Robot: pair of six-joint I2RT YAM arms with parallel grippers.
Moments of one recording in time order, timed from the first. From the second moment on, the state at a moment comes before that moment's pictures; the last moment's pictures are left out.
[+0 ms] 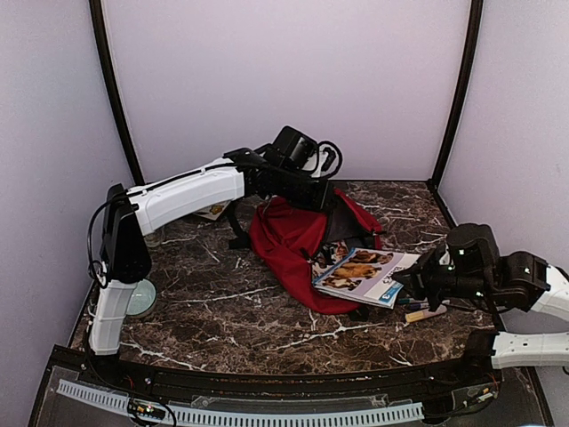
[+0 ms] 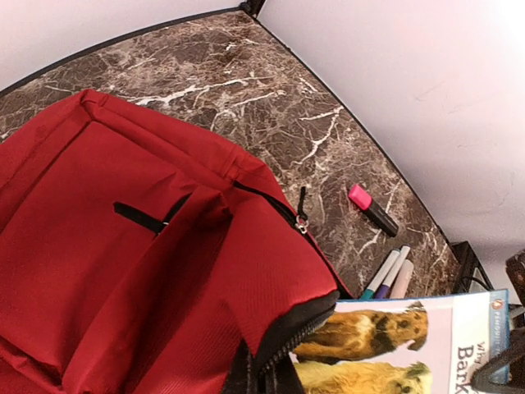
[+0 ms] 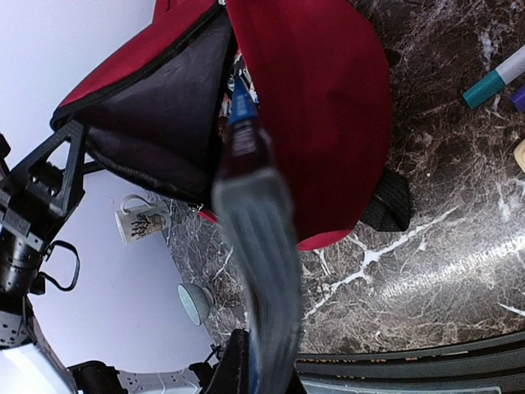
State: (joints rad) left arm -0.89 2.22 2.18 -0.63 0.15 -0.38; right arm 0.96 0.65 0.66 -0.66 0.17 1.68
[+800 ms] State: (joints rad) left arm -0.95 2.07 2.02 -0.60 0.21 -0.31; right arm 0.76 0.86 0.67 -0.44 0.14 1.55
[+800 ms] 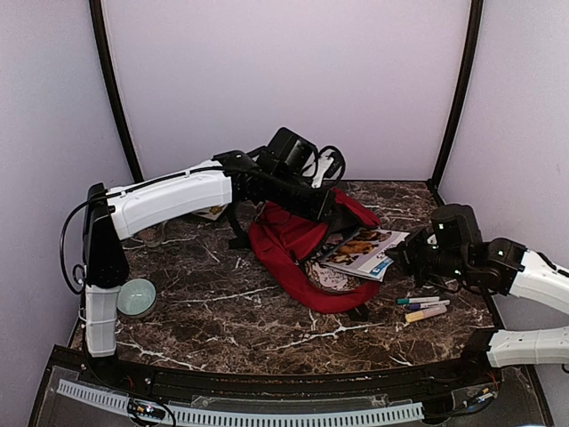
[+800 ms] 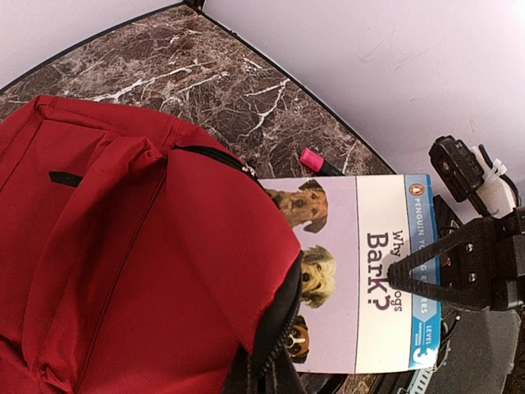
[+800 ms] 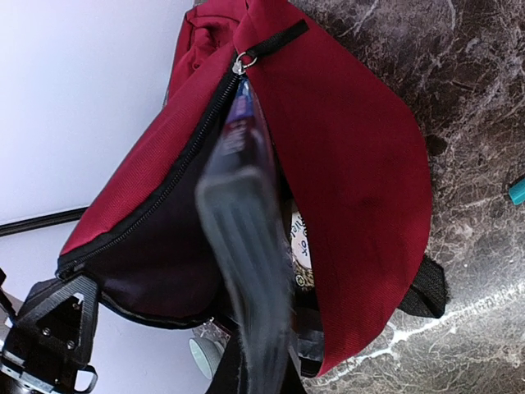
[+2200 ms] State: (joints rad) left arm -0.95 1.98 1.94 -0.48 0.25 -0.48; right arm 0.91 1.30 0.66 0.24 0.50 1.38
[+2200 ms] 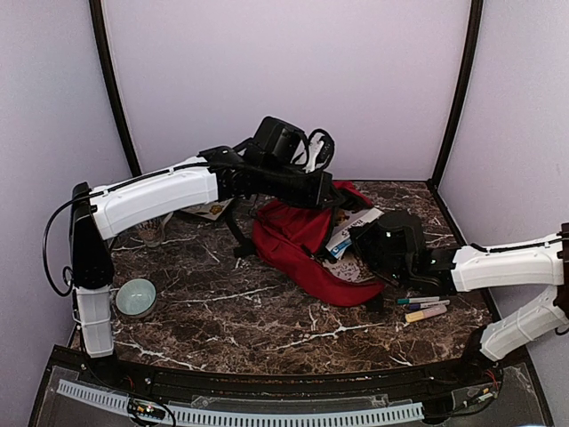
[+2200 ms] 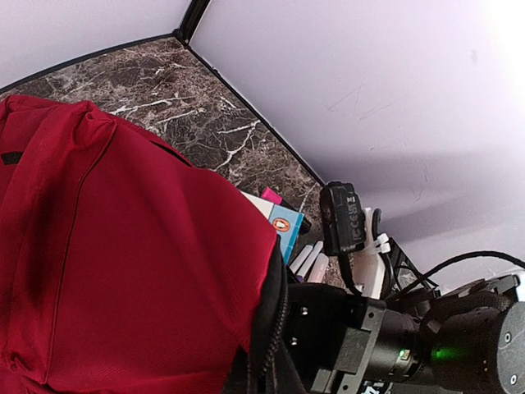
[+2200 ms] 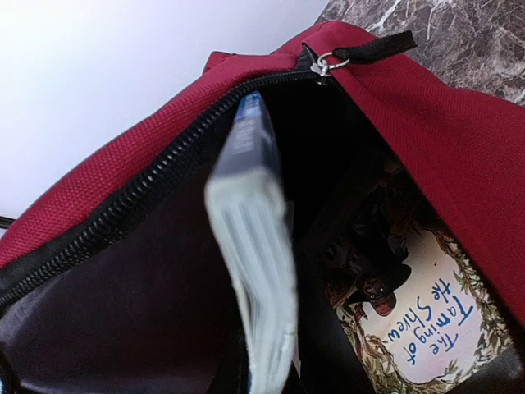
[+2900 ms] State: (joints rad) left arm -0.94 1.94 1.89 -0.49 0.24 -0.45; right arm 0.91 1.35 0.82 0.13 0.50 1.24
